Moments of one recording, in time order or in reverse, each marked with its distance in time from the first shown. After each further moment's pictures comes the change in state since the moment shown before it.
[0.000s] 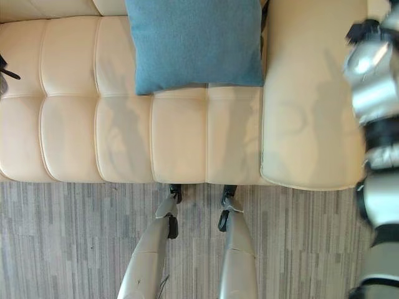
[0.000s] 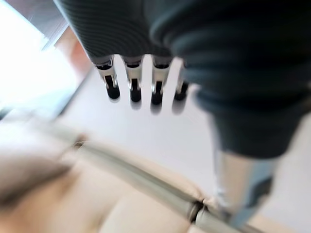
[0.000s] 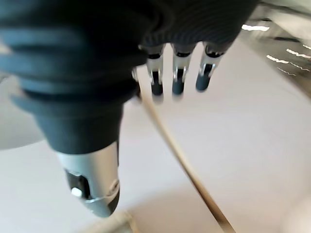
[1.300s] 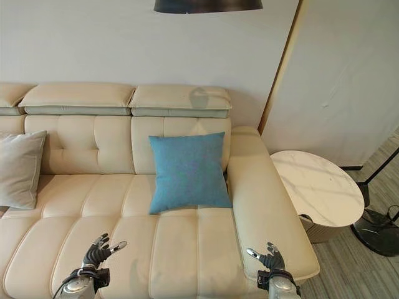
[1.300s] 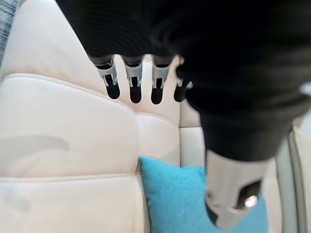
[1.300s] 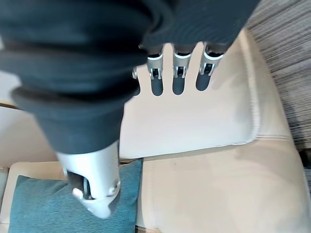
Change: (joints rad) left arm 1.004 -0.530 0.042 -0.117 -0.108 0.060 -0.574; right arm 1.058 0.579 -0.179 0.134 0.189 0.065 0.585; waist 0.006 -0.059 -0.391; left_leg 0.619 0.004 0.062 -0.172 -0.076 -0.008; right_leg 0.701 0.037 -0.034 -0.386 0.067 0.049
